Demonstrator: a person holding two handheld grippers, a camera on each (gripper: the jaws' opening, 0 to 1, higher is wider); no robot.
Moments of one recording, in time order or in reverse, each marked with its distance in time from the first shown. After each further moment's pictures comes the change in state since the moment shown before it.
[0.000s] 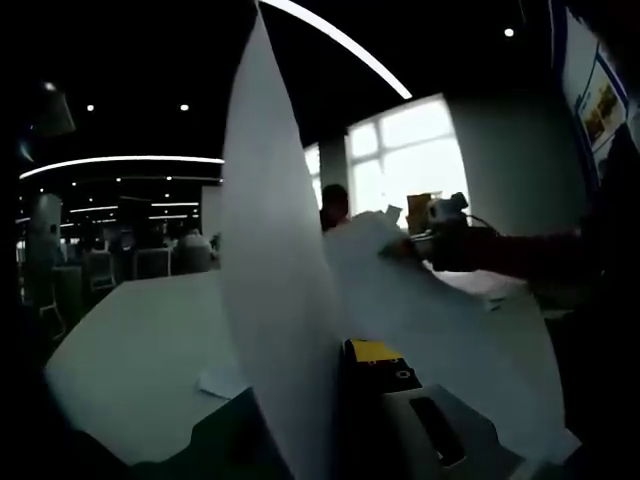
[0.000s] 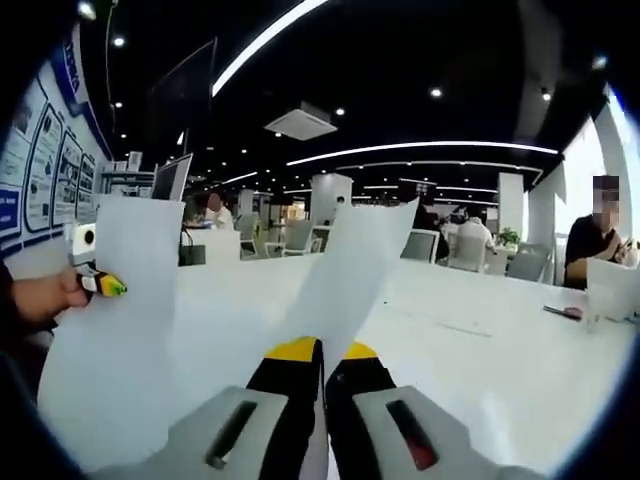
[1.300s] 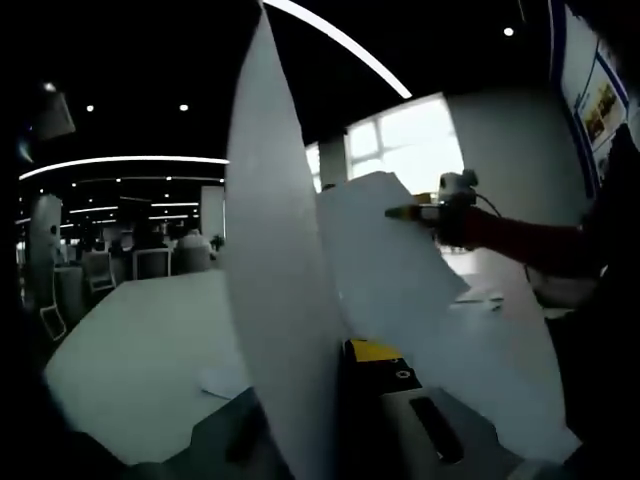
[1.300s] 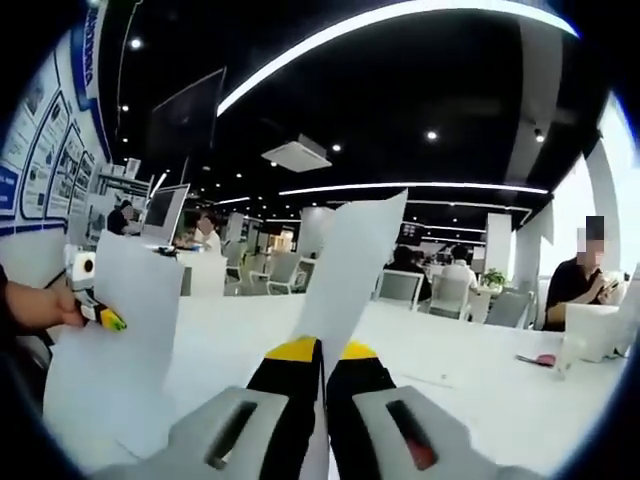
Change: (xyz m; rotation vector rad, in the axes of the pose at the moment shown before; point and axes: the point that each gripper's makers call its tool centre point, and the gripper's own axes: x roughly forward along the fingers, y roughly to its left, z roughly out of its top) left arm 0.000 -0.001 0.000 0.003 0.002 0.001; right arm -0.025 -0.011 0.065 -0.082 -0.137 -0.065
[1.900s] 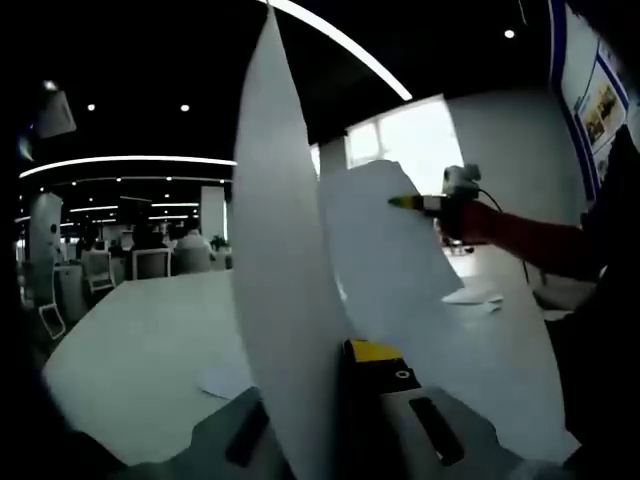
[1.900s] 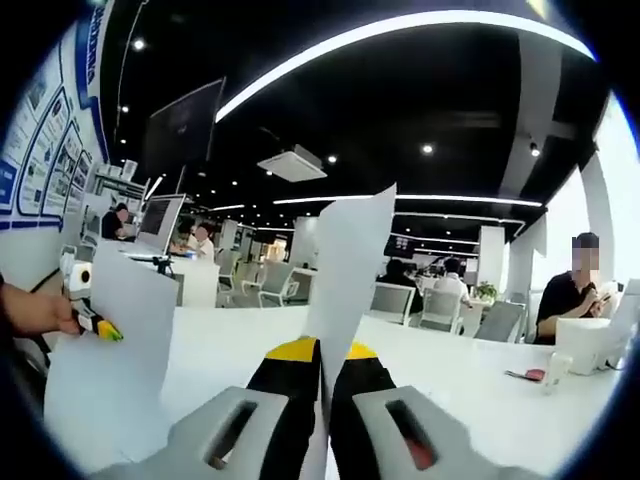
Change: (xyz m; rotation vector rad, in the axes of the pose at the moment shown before) left arm -0.001 -0.001 0.002 -0.007 -0.008 -0.001; right arm -0.008 -0.007 0.029 -0.026 -0.046 -0.033
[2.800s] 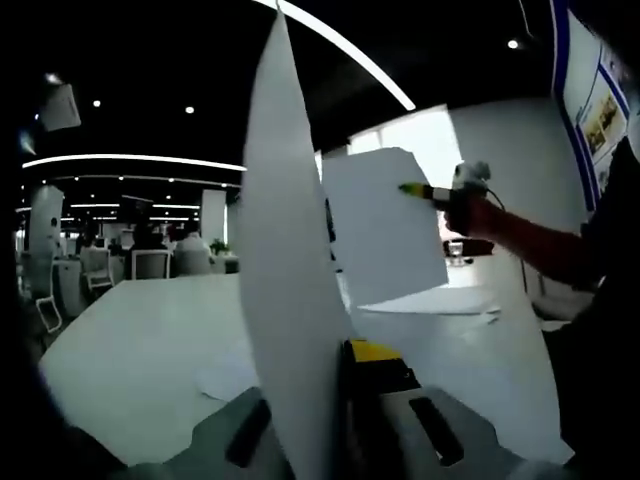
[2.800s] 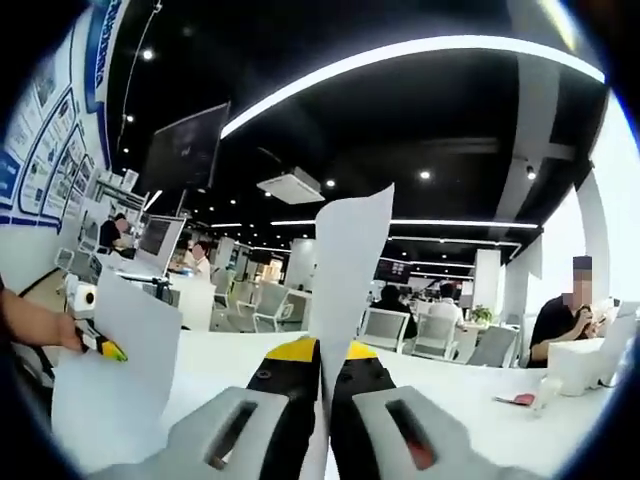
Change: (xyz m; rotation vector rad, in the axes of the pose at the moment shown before) left arm -0.002 0.001 0.005 -0.027 -0.038 -0.002; right arm -0.017 0.002 0.048 -0.033 -0.101 -0.016
